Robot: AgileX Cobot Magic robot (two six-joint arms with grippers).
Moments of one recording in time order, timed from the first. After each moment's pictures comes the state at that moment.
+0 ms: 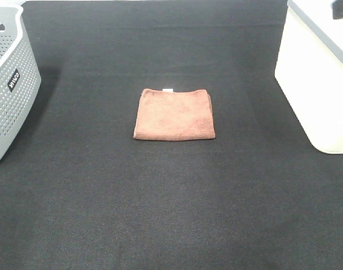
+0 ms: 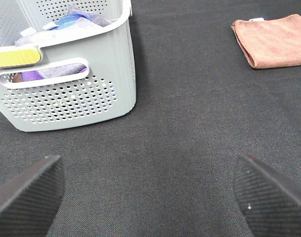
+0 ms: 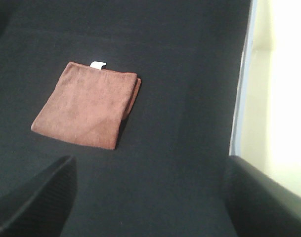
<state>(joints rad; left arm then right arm) -0.01 0.00 -0.50 -0.07 1.06 0.12 -0.01 1.22 -1.12 0.45 0.74 -0.39</state>
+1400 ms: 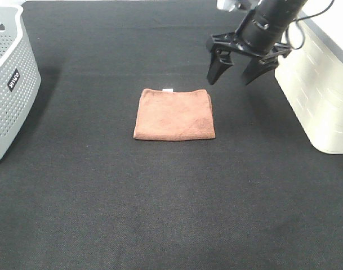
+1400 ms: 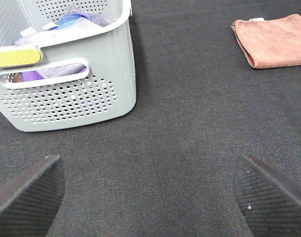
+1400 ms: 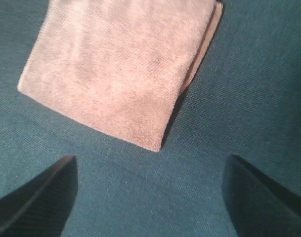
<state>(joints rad) -0.01 0.00 -0.50 -0.07 1.06 0.12 0.26 2.11 -1.77 0.33 1.02 -0.17</state>
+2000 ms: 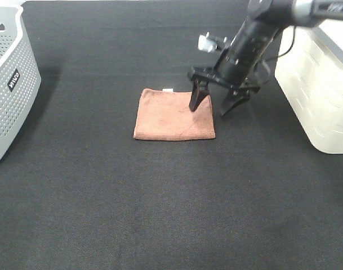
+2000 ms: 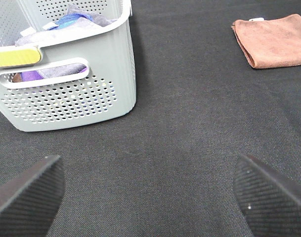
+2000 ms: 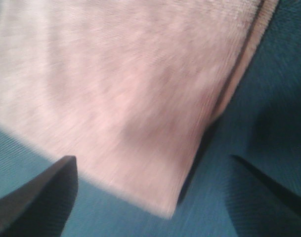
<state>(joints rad) -0.01 0.00 -0.50 -0.07 1.06 0.12 0.26 2.44 -2.01 0.43 1.10 -0.16</state>
